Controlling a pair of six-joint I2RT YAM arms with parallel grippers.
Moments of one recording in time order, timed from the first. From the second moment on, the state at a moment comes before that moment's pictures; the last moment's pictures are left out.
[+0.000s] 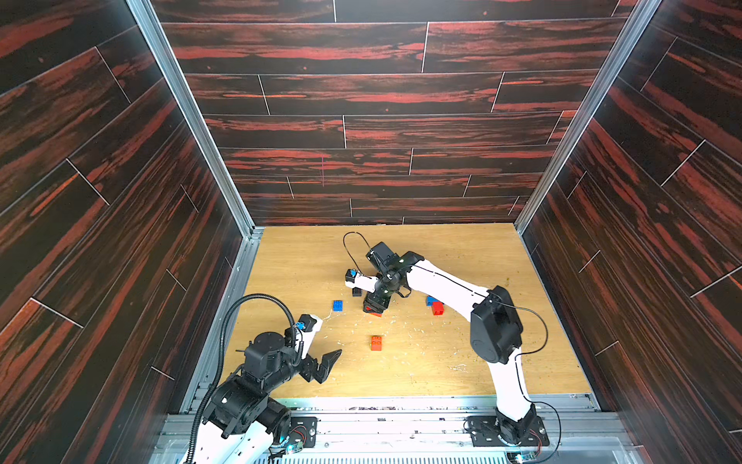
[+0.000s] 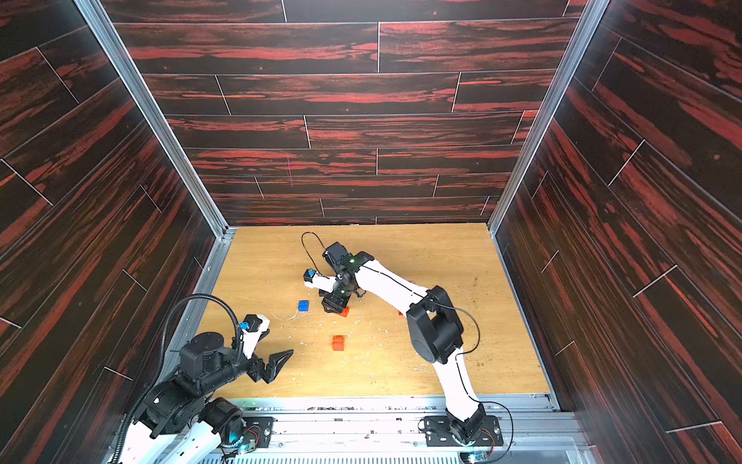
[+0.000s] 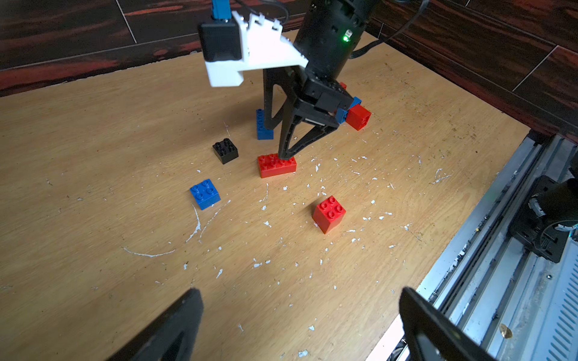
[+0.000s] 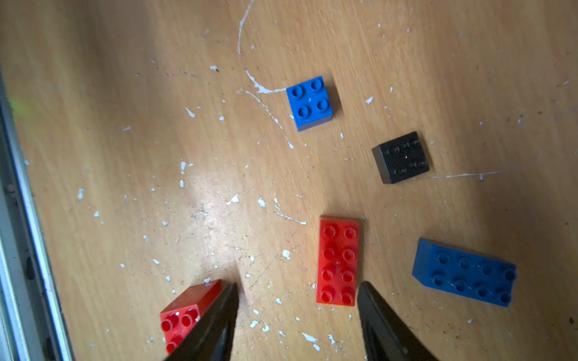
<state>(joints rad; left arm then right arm) -0.46 0.36 0.54 -0.69 0.25 0.01 0.79 2.15 1.86 -0.91 -0.27 -0.47</state>
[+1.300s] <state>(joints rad) -0.46 0.36 0.54 -0.69 0.25 0.01 0.75 2.37 1.99 -0.99 -0.16 -0.40</state>
